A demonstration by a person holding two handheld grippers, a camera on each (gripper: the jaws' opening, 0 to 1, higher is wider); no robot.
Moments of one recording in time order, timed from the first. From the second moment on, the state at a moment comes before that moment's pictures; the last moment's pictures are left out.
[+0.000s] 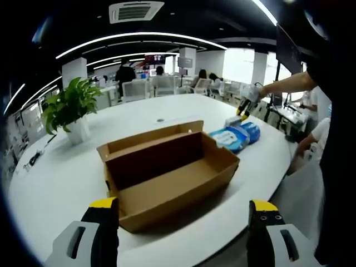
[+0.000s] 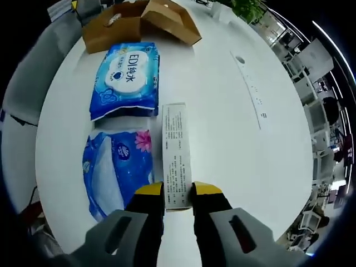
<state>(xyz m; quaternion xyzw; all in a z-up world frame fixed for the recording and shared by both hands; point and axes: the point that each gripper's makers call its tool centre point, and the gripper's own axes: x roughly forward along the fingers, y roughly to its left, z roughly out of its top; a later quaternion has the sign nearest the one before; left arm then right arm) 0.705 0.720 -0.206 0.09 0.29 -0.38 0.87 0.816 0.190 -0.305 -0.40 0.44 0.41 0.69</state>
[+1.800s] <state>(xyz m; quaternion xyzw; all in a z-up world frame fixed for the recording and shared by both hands) 0.705 0.715 -0.203 0.09 0.29 -0.39 0.87 0.819 0.173 -0.300 -0.44 0.45 0.37 0.68</state>
